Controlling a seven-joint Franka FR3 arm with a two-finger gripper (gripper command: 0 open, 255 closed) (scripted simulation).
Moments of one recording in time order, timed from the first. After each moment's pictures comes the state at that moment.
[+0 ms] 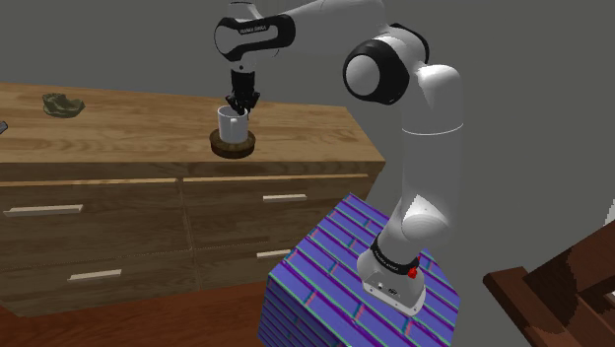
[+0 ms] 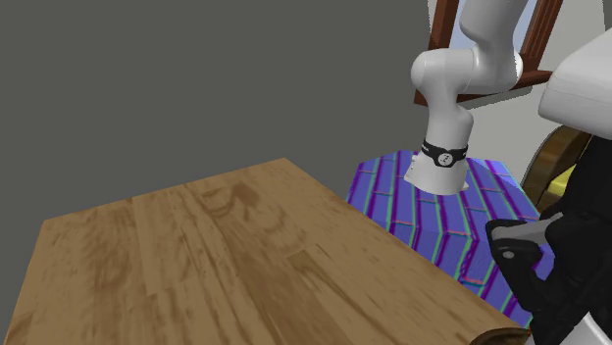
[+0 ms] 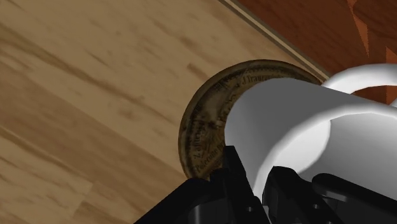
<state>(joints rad) 0.16 0.47 -0.24 -1.49 0.14 1.85 -0.06</state>
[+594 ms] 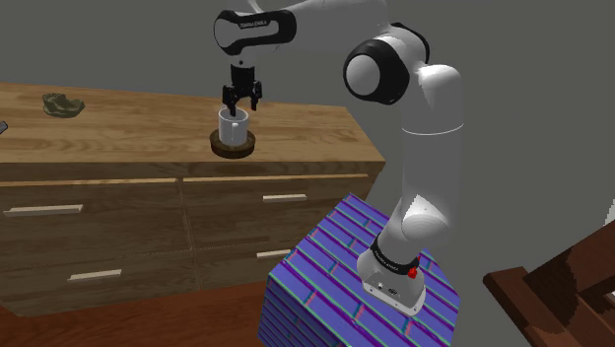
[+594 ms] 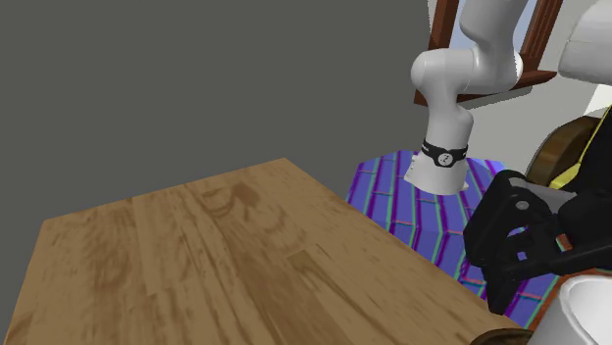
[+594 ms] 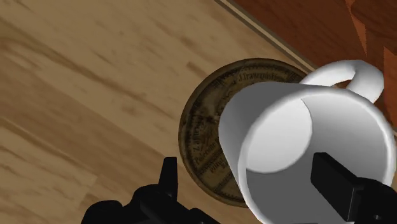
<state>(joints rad) 0.16 0.47 -0.24 -1.46 0.13 1.81 -0.06</state>
